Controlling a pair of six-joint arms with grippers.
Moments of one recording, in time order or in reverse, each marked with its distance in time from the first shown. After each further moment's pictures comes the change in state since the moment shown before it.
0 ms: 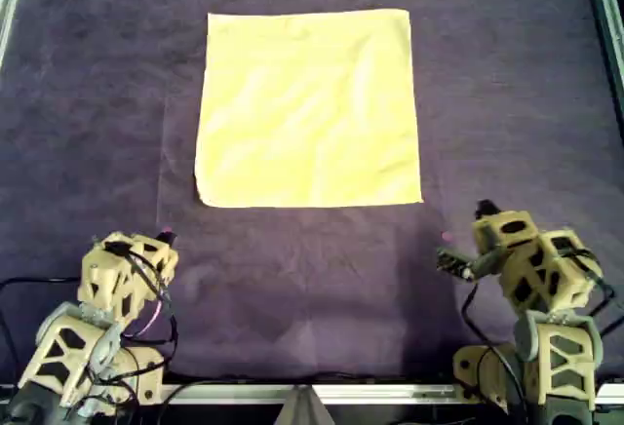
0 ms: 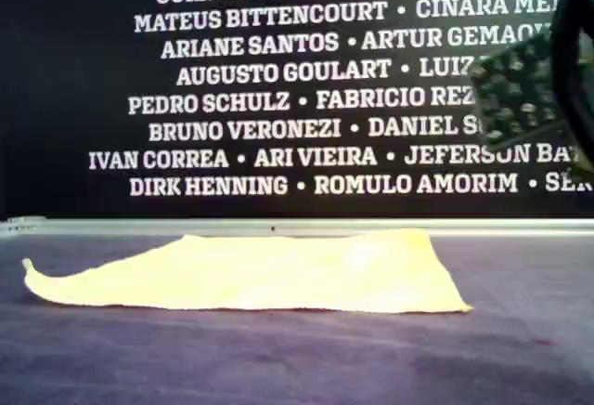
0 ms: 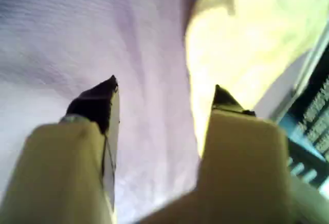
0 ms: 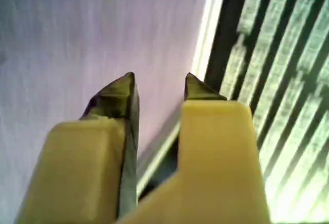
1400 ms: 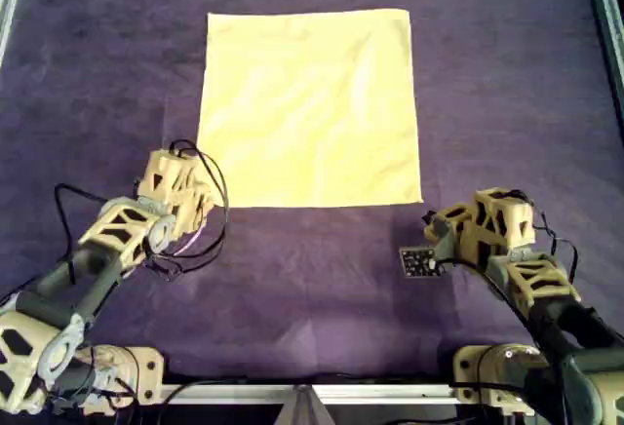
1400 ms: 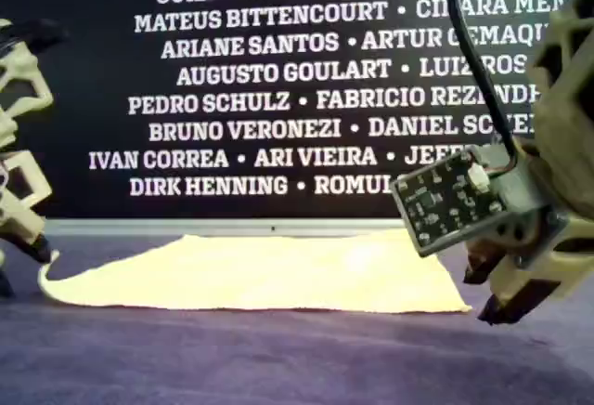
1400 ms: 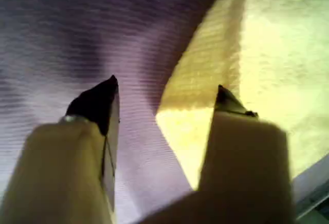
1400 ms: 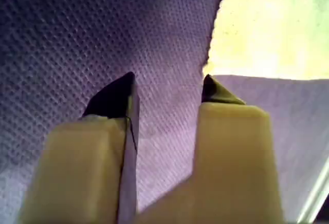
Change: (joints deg) left arm -1.1 -77.5 -49.1 -9.4 0.1 0.7; right arm 10.0 -68.9 -22.5 -20.4 -0.8 0.4
